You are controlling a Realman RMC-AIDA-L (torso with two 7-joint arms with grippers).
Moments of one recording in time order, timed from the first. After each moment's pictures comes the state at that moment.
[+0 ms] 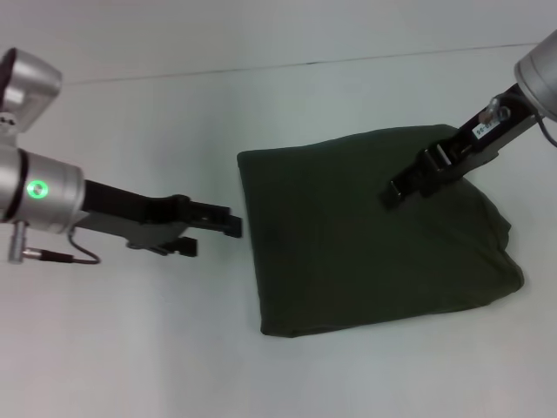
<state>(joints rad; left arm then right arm) -0.81 -2.06 -2.27 -0.67 -0.81 1.48 -2.64 0.82 2.03 -0.86 -1.16 -2.63 -1.85 2.68</state>
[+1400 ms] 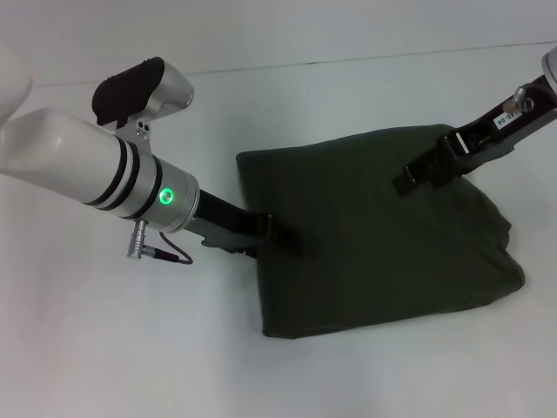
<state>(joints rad) -0.98 -2.16 -2.04 -0.49 -0.78 1.15 -2.69 0.80 2.01 -0.79 -1.16 -2.60 -1.85 2.66</state>
